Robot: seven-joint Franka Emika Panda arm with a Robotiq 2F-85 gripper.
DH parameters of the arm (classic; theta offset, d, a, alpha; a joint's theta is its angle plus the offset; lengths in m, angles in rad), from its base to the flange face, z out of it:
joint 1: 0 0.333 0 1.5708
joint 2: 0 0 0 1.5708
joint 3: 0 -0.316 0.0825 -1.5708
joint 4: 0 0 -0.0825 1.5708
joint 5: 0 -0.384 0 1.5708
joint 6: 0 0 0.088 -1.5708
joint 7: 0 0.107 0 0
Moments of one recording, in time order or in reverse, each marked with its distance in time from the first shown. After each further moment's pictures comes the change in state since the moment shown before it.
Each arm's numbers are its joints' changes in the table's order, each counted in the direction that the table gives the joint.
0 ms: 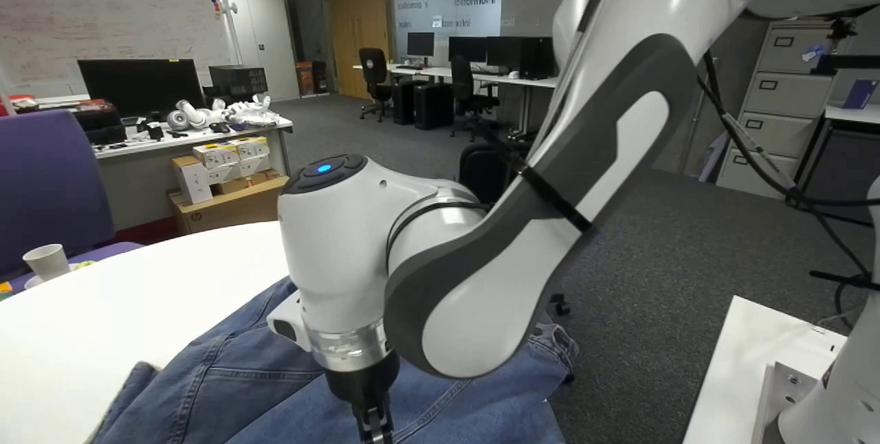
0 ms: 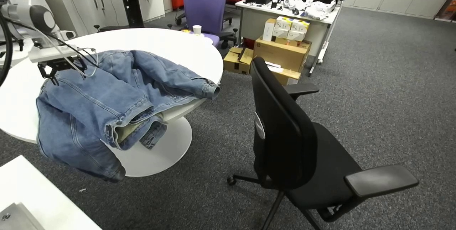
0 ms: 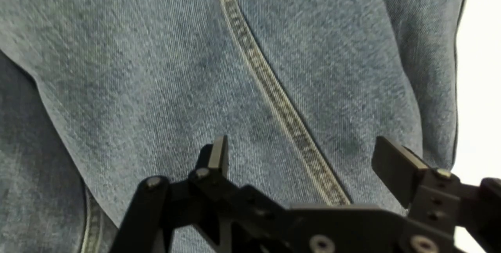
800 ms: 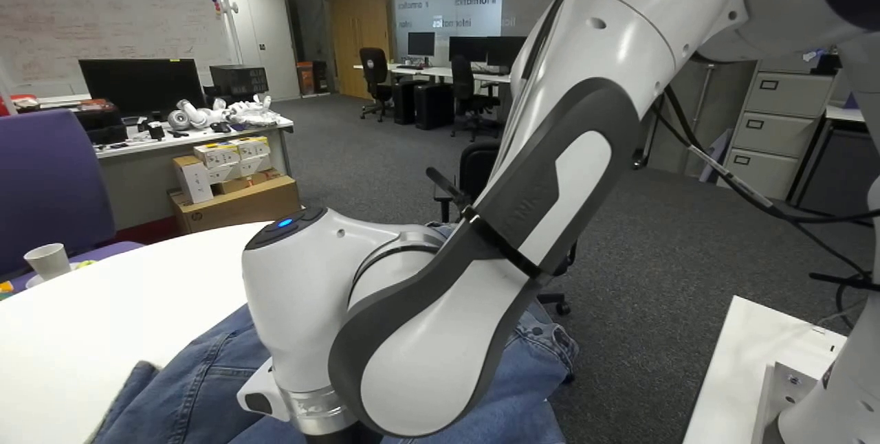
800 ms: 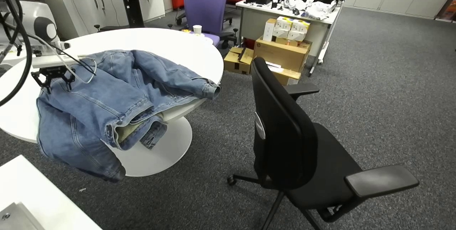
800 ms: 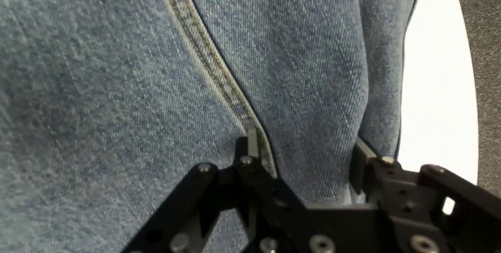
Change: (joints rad) arm 0.004 -0.145 -0.060 0.115 -0.097 0.088 -0.200
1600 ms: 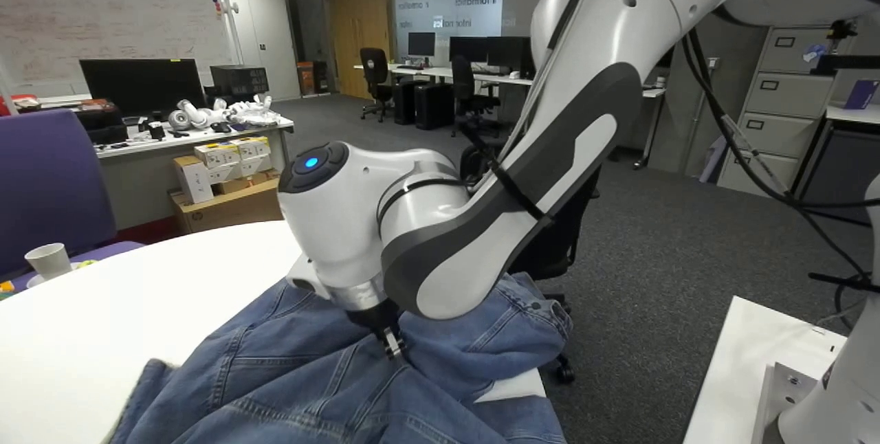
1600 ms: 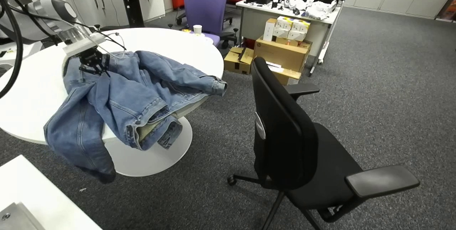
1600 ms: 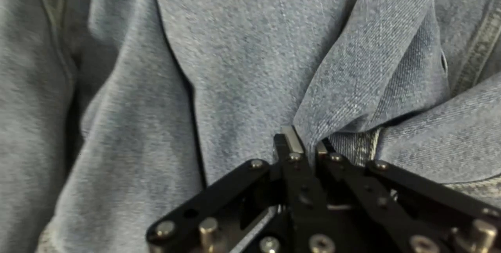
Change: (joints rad) arm 0.027 0.122 0.215 -0.017 0.385 0.069 0.169
